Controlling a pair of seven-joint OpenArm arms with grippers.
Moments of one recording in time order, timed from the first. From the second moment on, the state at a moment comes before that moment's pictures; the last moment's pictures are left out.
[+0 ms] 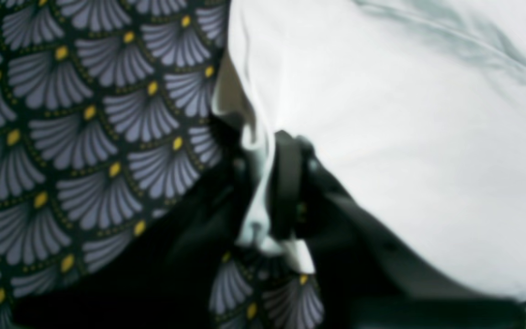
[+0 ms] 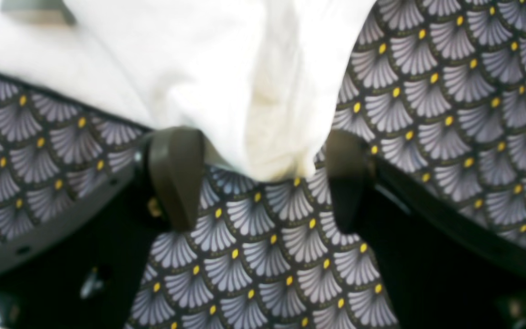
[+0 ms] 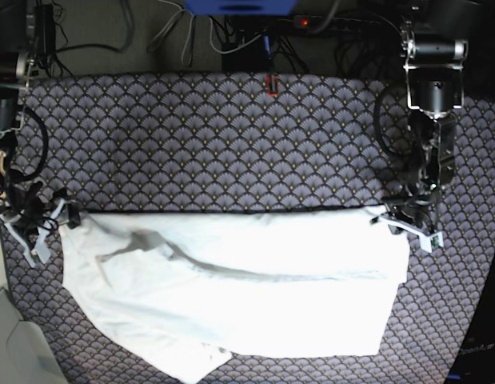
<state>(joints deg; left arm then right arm) -16.4 -17.1 -4.2 52.9 -29.1 -3.5 20.2 20.3 31.1 6.2 55.1 16.3 40.0 -37.8</state>
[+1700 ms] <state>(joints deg) 10.0 -22.8 -8.6 83.2 -30.1 -4.1 31.7 -14.2 31.3 19.4 90.9 17.0 40.4 -42.2</state>
